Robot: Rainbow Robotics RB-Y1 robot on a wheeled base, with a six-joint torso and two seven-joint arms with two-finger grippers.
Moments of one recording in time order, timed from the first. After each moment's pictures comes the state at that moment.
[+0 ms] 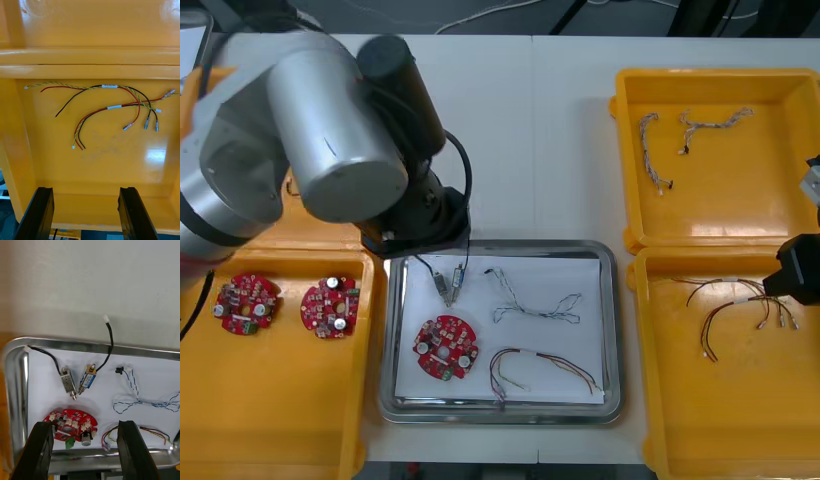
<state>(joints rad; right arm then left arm) -0.22 -0.97 -0.13 -2.29 -1.09 1.92 0.97 -0.85 0.66 -0.60 -2.01 0.88 1.78 -0.31</state>
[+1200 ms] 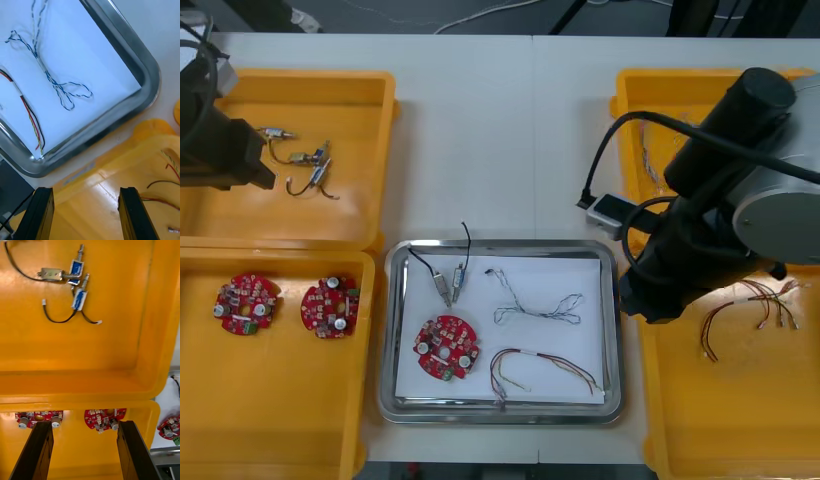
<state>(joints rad) -0.66 -0.83 0.51 -2.18 -1.04 1.81 1.39 -0.61 0.90 0.03 -1.88 0.97 1.90 -1.07</state>
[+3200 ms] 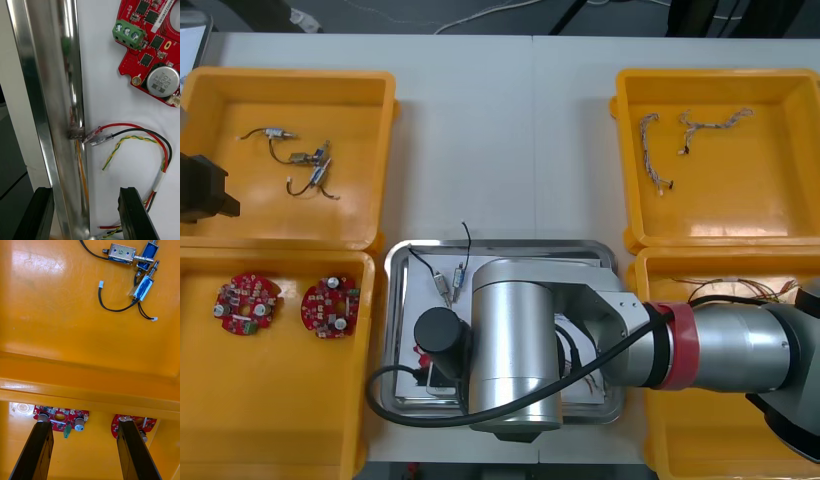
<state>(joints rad) -0.87 -0.37 1.20 -1.94 -0.75 1.78 1.47 -0.39 0.90 0.16 -1.91 0.90 1.79 -1.08</state>
